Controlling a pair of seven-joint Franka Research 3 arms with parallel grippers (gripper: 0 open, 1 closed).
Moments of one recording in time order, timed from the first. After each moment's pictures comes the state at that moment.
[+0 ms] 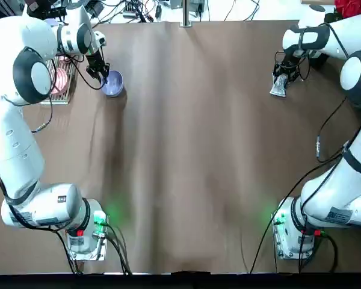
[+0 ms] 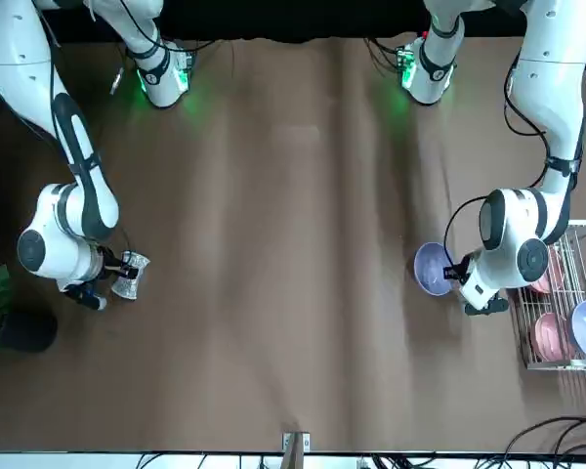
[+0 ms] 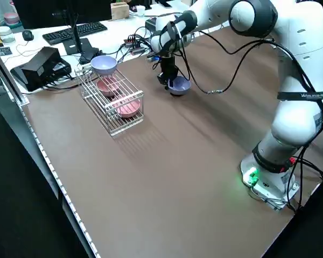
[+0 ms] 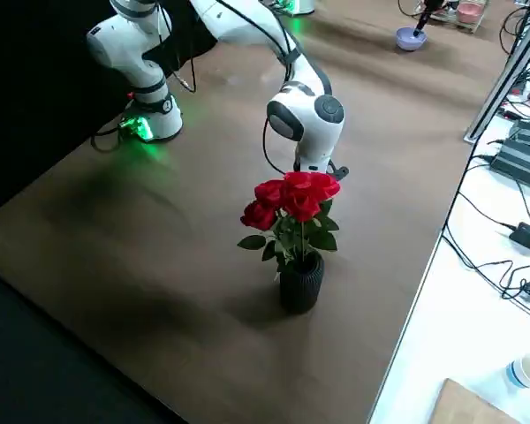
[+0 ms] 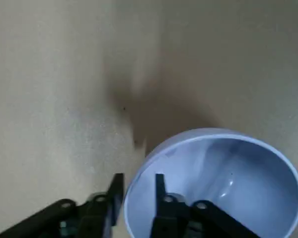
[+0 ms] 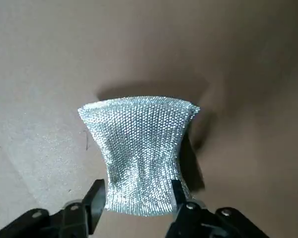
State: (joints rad) left arm 0.07 0.57 -0.10 -1.80 0.03 2.19 -0.13; right arm -0.13 0.54 0.06 -1.89 0.03 2.24 0.23
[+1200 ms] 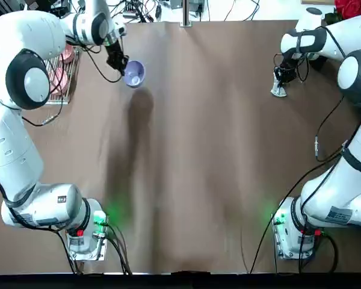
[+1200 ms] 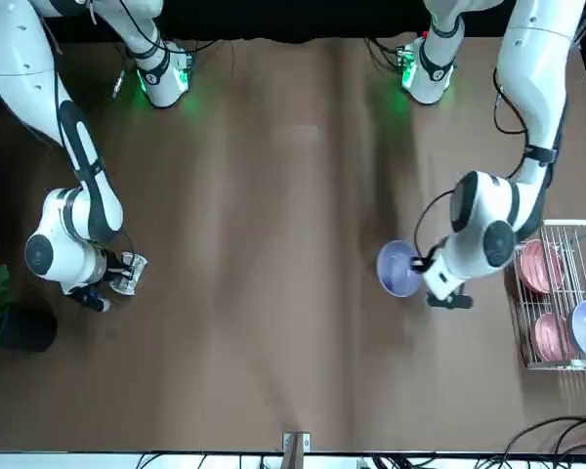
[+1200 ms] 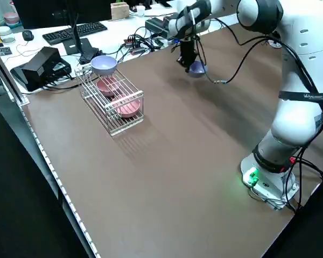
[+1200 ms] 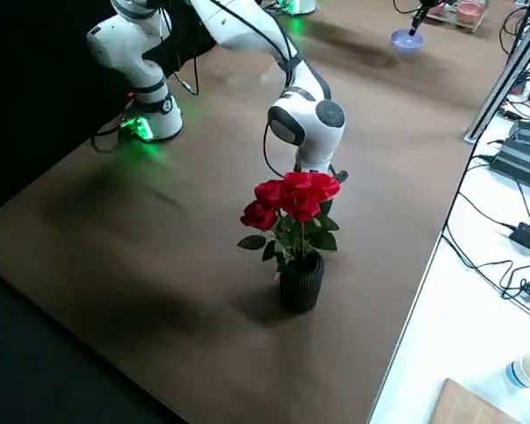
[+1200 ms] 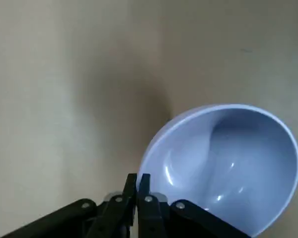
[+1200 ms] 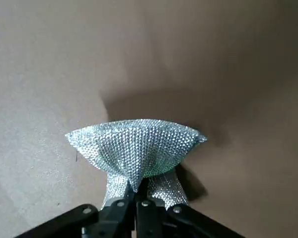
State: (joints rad) left arm 0.07 0.51 -0.33 -1.78 0.03 2.15 -0.20; right arm -0.13 0.57 0.05 -1.88 0.00 2.26 0.25
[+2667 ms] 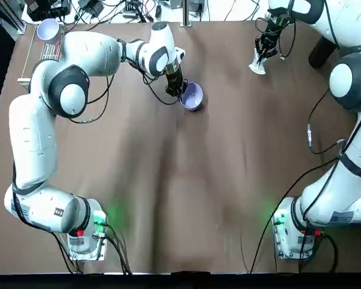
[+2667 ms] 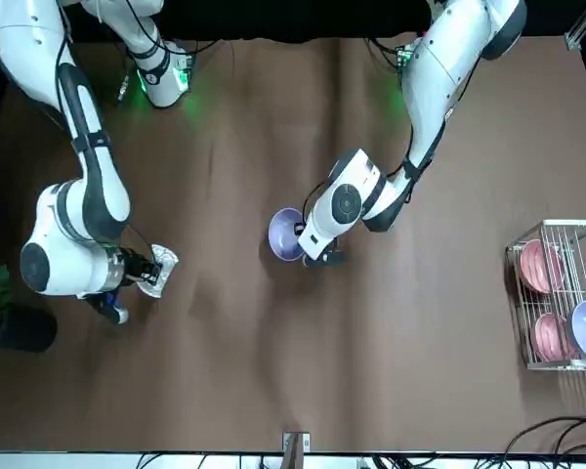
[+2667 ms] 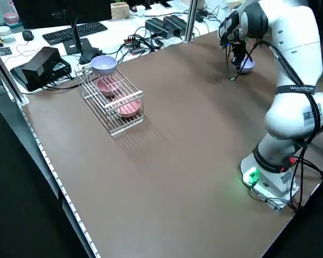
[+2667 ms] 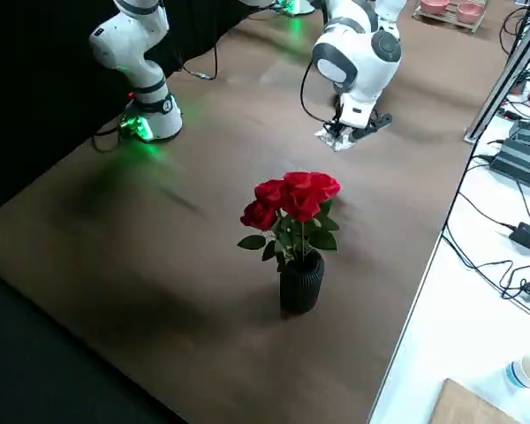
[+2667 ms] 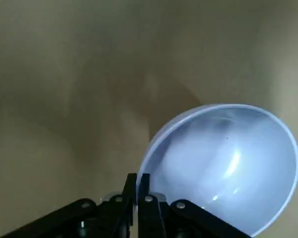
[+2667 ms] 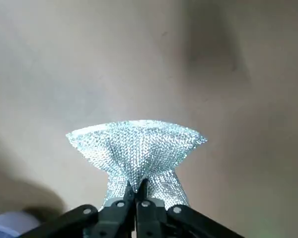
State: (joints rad) left arm -0.27 0.76 -0.50 -1.62 0.03 2.31 -0.79; right arm 0.02 0.53 0.11 -1.59 0.22 1.87 0.52
